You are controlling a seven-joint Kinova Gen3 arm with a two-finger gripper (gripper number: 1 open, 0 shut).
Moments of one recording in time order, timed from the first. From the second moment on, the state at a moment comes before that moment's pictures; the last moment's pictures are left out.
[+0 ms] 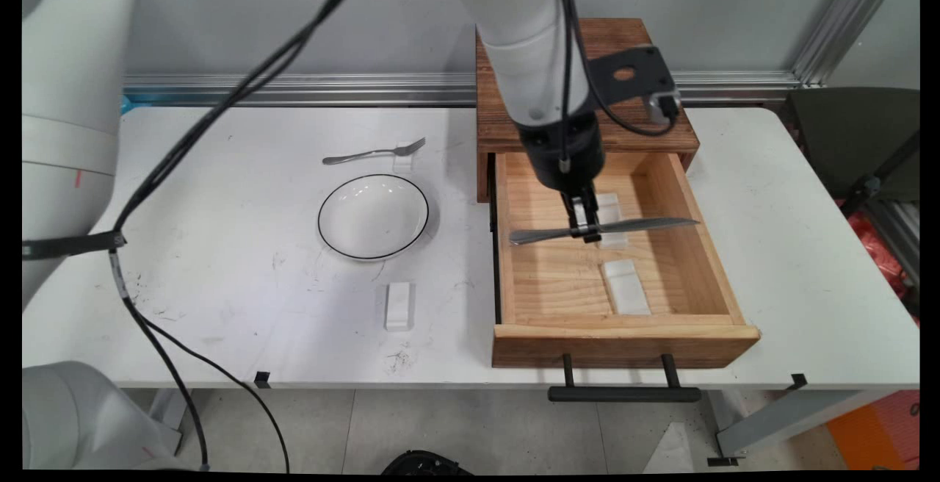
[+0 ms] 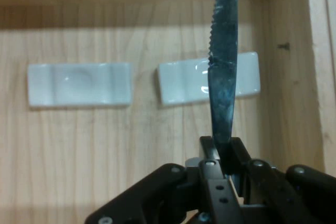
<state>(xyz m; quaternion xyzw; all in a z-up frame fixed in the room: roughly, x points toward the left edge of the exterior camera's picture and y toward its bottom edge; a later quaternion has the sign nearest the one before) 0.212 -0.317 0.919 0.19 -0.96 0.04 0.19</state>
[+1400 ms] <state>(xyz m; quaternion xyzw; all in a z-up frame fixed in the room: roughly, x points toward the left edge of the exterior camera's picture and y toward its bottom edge) 0.176 -0.335 0.812 0.19 -0.97 0.02 0.17</state>
